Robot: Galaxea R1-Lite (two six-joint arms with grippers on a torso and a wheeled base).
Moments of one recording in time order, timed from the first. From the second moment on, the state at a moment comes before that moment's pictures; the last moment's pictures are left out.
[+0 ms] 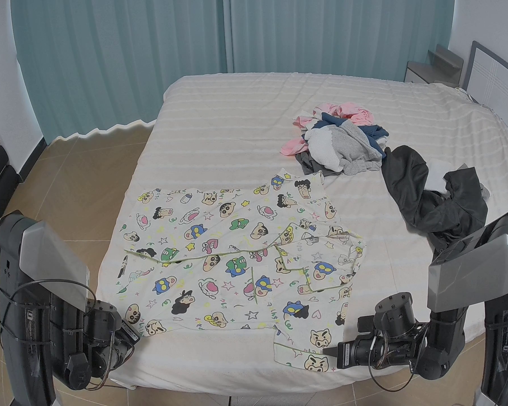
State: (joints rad) left arm -0.22 2.38 -0.02 -1.55 0.27 -0.96; right arm 0.55 2.33 -0.26 -1.31 0.23 0.50
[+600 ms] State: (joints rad) left arm -0.20 2.32 -0.02 -1.36 0.26 -0.87; right arm 0.55 2.29 -0.19 -1.30 0.24 0.45
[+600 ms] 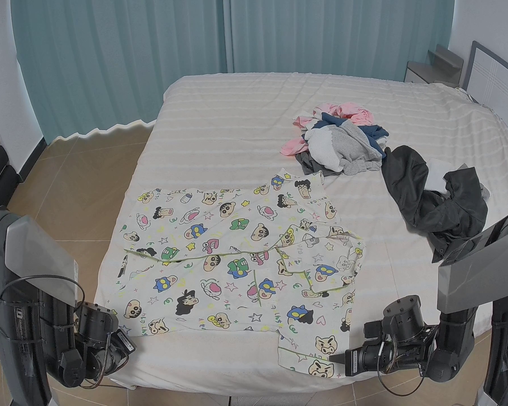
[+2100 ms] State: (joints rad) left arm 0.10 2.20 -0.06 -1.37 -0.08 -0.65; right arm 0.52 2.20 -0.10 -1.14 0.26 0.27
